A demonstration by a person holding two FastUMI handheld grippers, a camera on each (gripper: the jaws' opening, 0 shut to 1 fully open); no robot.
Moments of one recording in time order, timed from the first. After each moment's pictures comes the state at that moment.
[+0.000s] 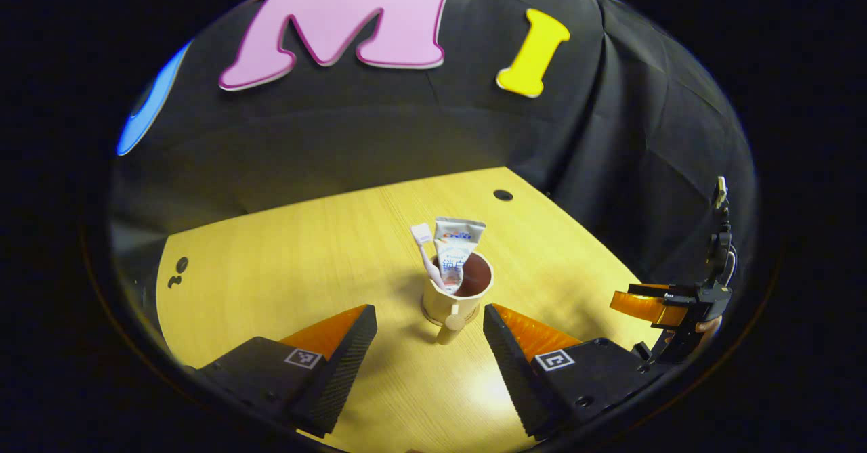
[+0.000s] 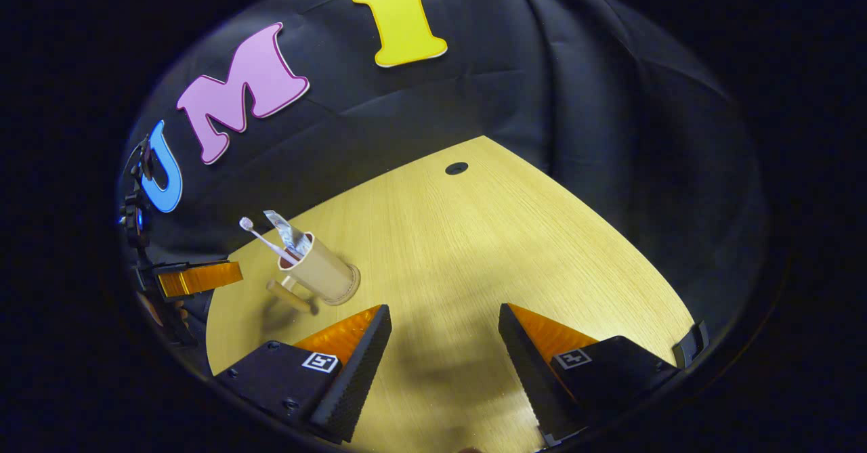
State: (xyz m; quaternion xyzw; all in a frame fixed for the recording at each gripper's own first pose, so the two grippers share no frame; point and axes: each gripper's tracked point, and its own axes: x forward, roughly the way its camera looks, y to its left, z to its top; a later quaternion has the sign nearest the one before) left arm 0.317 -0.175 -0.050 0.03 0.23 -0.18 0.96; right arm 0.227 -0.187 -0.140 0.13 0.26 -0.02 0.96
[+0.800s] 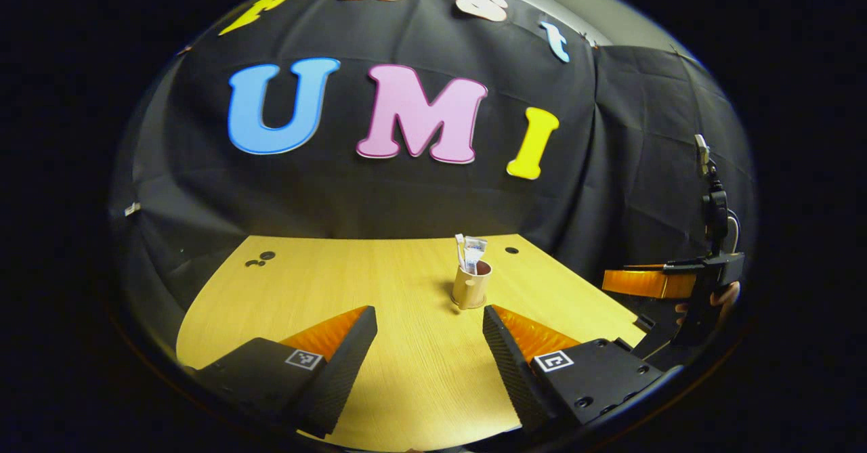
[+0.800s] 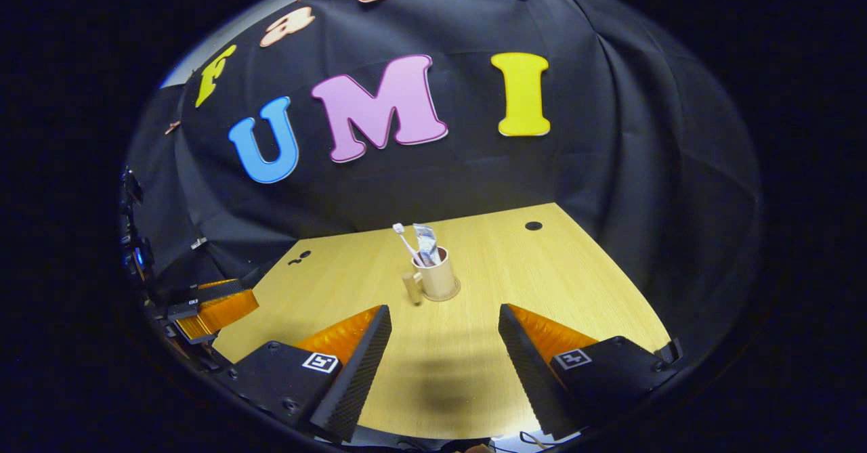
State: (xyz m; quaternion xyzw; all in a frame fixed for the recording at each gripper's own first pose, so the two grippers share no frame) left arm 0.079 -0.076 -0.028 -0.04 0.05 -0.10 0.99; right arm 0.080 -0.056 -0.024 0.03 0.14 0.11 0.98
